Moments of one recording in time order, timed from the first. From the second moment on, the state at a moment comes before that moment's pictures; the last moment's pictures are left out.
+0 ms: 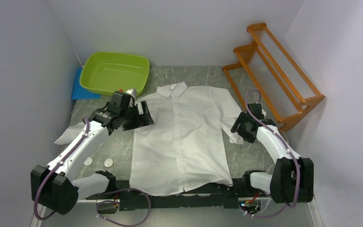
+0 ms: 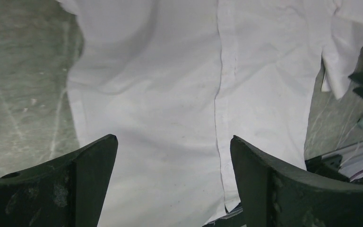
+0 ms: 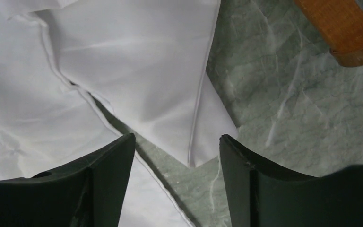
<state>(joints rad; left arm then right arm) -0.35 1.13 0.96 -0.68 0.15 -0.56 0.02 1.17 0.67 -0.57 0.07 0.58</state>
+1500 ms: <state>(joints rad) -0.48 1.19 1.00 -0.75 -0.03 -0.60 -0.05 0.97 1.00 -0.71 0.52 0.57</state>
